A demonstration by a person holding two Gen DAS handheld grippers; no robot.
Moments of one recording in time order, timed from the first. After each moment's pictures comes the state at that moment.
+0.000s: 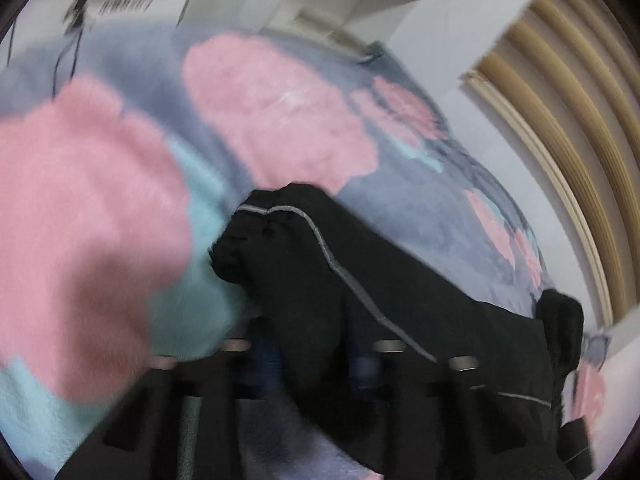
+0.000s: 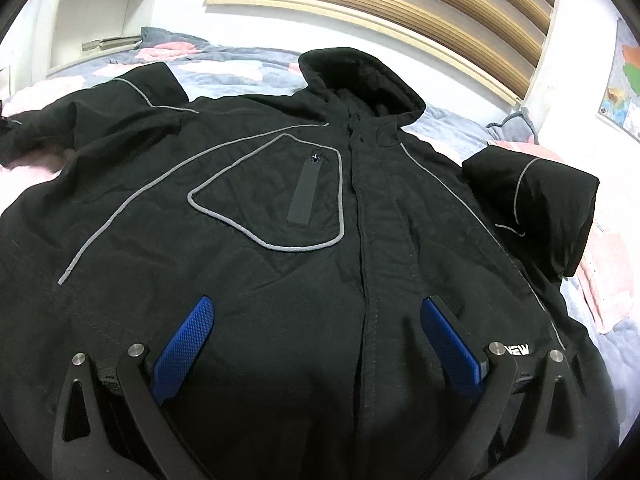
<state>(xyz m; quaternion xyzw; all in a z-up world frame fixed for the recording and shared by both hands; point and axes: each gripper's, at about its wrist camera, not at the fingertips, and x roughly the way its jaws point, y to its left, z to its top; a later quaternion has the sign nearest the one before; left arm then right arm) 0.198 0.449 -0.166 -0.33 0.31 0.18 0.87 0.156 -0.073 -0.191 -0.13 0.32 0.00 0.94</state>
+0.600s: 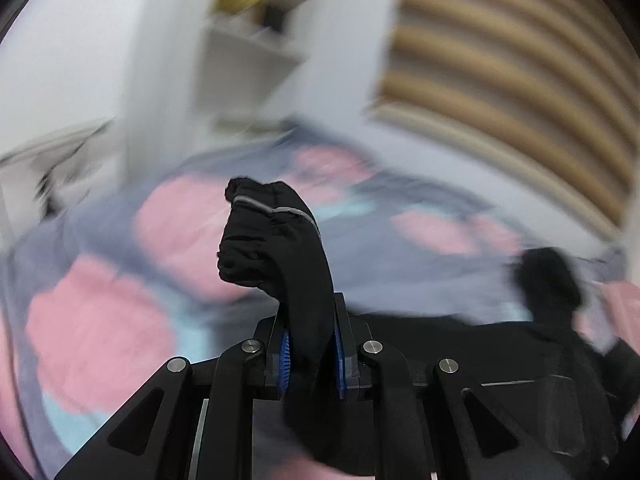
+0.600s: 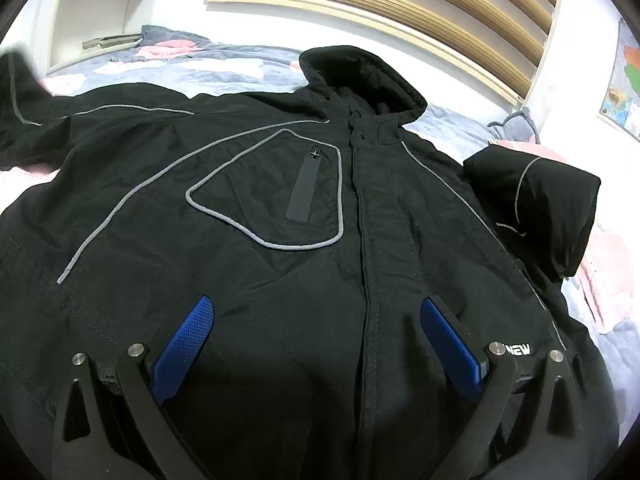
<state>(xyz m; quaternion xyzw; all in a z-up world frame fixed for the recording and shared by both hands) 0.167 0.346 -0.049 -0.14 0.21 0.12 0.96 0.157 -0.074 -0.192 -0.13 0.33 0.00 0.94</state>
